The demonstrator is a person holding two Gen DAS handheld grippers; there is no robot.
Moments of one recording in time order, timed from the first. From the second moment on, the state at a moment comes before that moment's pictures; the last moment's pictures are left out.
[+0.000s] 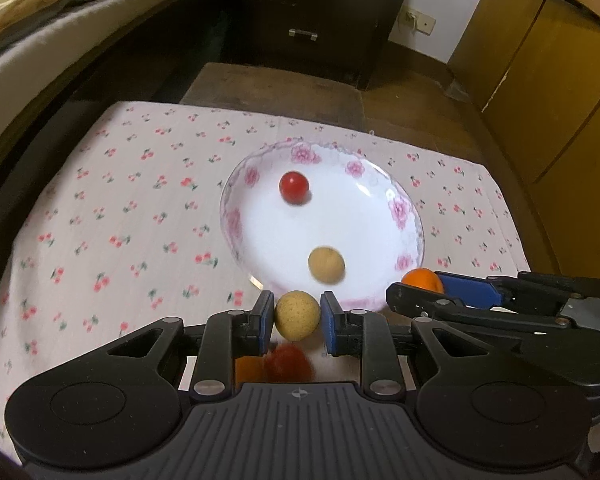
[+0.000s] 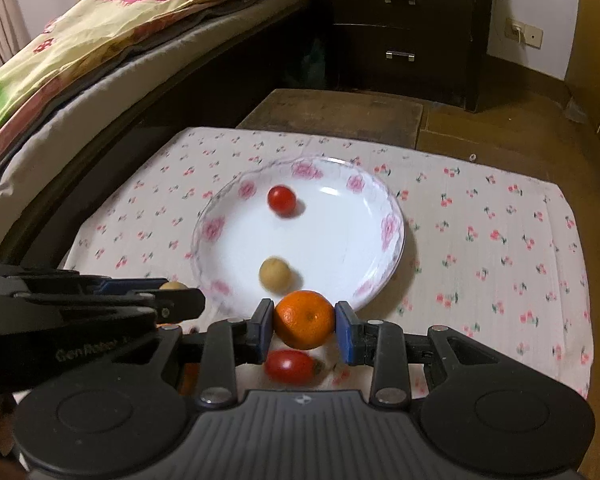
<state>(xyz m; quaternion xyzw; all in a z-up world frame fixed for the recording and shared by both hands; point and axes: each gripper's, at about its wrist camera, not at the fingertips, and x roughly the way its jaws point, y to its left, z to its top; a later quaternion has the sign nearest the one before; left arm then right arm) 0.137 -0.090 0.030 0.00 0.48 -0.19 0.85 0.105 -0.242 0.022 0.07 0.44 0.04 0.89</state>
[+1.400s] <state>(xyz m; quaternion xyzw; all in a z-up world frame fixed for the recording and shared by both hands) 0.174 -0.101 0.015 0.00 0.49 -0.18 0.85 0.153 -0.256 0.004 0.09 0.44 0.03 0.89</state>
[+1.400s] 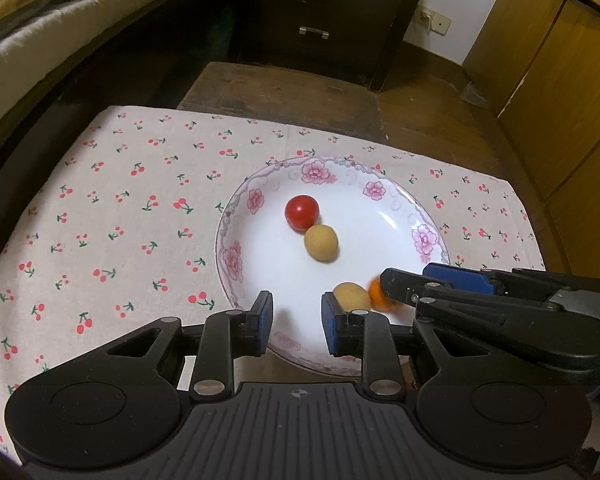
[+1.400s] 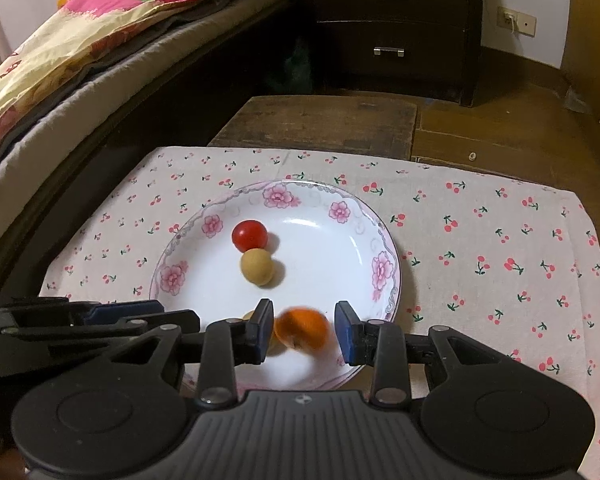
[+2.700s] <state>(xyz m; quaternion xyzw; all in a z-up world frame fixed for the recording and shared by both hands) 0.117 -0.042 0.018 -0.03 0.50 -0.17 0.85 0.076 -0.226 0.012 0.08 0.45 0.04 0.89</state>
